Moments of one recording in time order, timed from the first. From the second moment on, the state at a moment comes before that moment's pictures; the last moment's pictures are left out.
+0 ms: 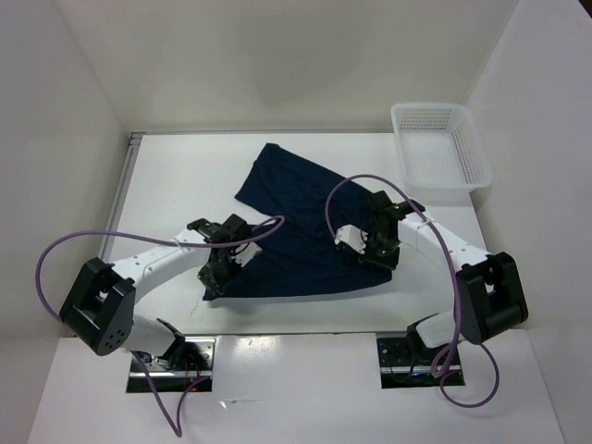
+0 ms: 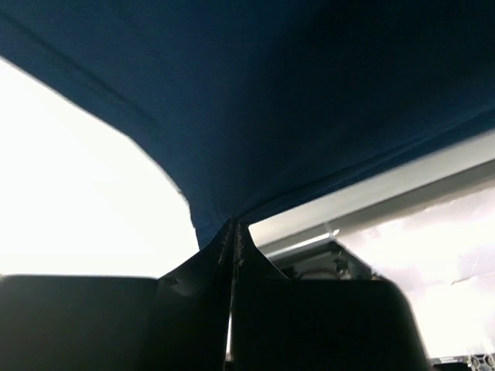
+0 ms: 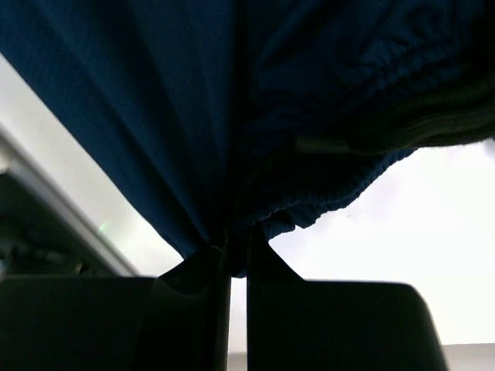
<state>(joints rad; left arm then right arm) -0.58 1.40 0.87 -1.01 -0.03 0.07 0.36 1.42 0.93 -0.98 -0.11 -0.90</state>
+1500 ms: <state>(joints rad) -0.20 2.22 1.76 -0.62 0.26 0.07 0.20 1.77 1.27 -0.32 0.22 -0.28</state>
